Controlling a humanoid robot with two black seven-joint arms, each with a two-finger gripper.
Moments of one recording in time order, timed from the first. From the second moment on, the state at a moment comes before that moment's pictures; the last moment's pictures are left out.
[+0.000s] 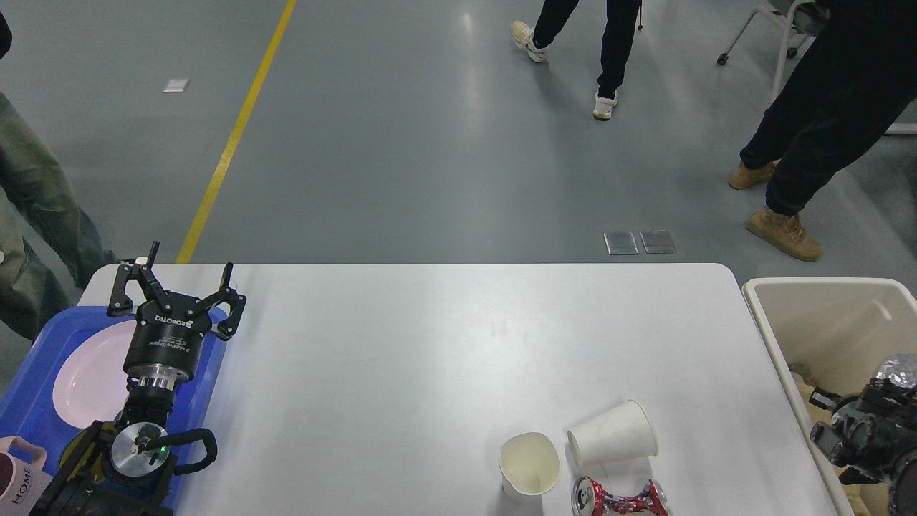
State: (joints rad) left arm -0.24 0.07 -1.58 -0.82 0.33 -0.58 -0.23; right arm 0.66 -0.31 -1.04 0.16 -0.01 -0.08 -0.22
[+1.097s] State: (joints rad) left arm -0.24 0.07 -1.58 -0.82 0.33 -0.58 -0.23; right arm 1.47 -0.44 -1.31 0.87 -0.02 0.17 -0.23
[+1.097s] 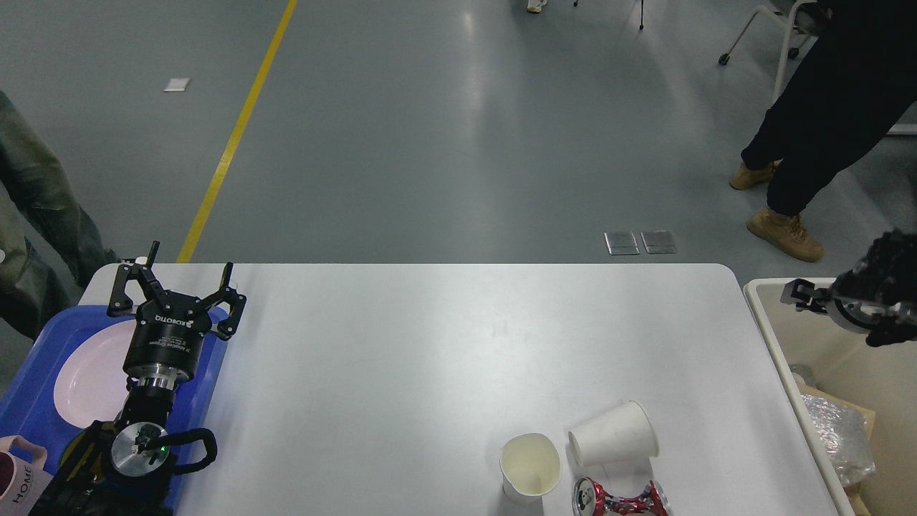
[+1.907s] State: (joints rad) left arm -0.24 0.07 -1.58 -0.82 0.33 -0.58 -0.23; right arm 2.49 -0.20 -1.31 1.59 0.04 0.78 -0.23
